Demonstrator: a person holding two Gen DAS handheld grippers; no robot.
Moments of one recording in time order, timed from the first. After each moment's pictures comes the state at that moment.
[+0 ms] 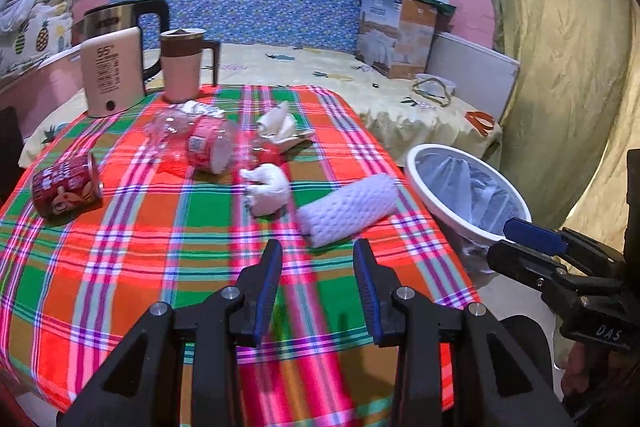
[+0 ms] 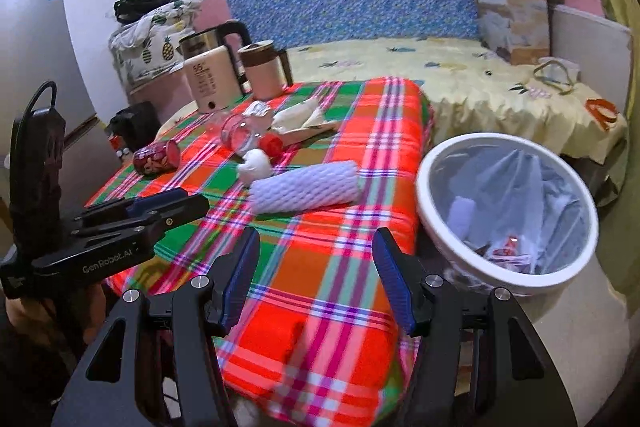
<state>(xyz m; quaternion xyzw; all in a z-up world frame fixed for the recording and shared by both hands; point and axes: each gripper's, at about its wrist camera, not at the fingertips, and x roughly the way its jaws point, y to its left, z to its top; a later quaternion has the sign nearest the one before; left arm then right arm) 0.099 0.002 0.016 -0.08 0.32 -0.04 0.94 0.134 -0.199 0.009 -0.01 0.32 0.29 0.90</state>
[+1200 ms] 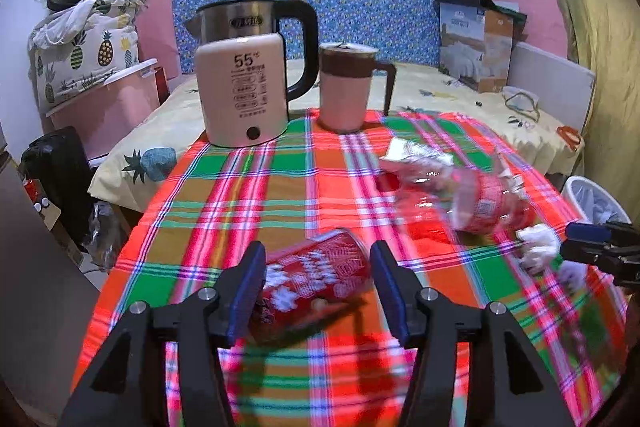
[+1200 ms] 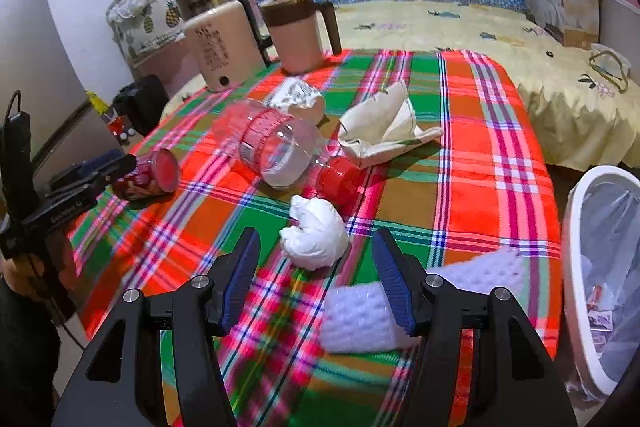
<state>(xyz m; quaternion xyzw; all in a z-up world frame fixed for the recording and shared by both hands) 0.150 0.215 0.008 -0.02 0.31 0.07 0.95 0.211 -0.080 -0.014 -0.02 0.39 0.31 0.87</state>
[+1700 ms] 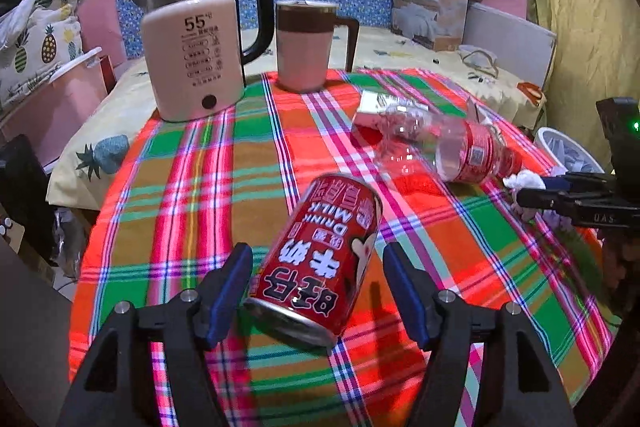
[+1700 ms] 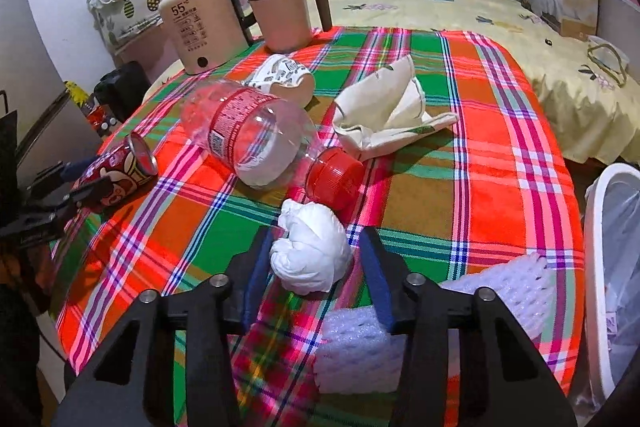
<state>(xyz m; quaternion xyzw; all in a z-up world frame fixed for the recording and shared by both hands) 0.160 0.226 -0.012 0.00 0.37 -0.03 0.93 0.224 -0.067 -0.030 -0.04 0.42 0.29 0.86</state>
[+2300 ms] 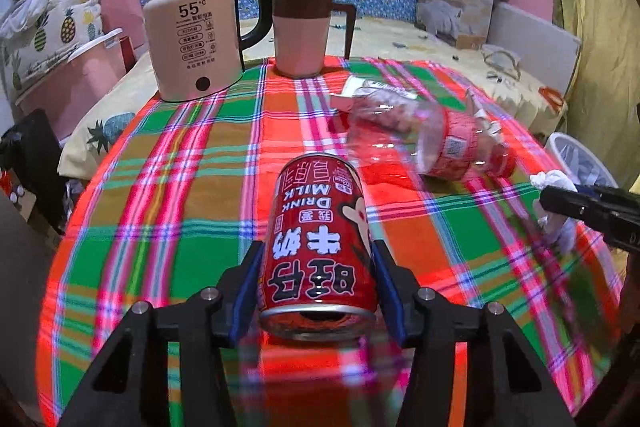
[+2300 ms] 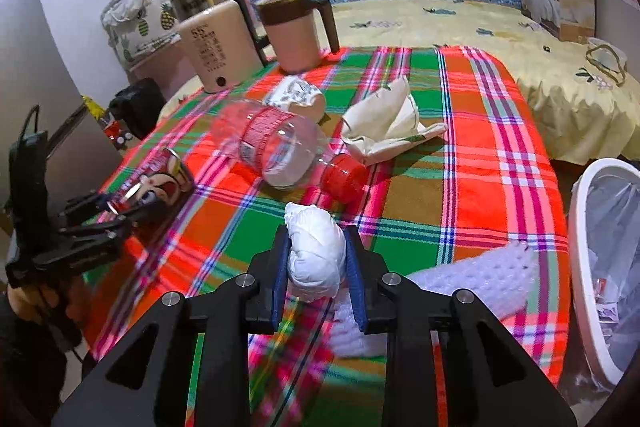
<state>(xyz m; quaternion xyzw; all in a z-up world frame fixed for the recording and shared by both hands) 0.156 0.176 -0.015 -0.03 0.38 0.02 0.92 0.203 -0.082 -0.009 -0.01 0.39 0.31 0.87</state>
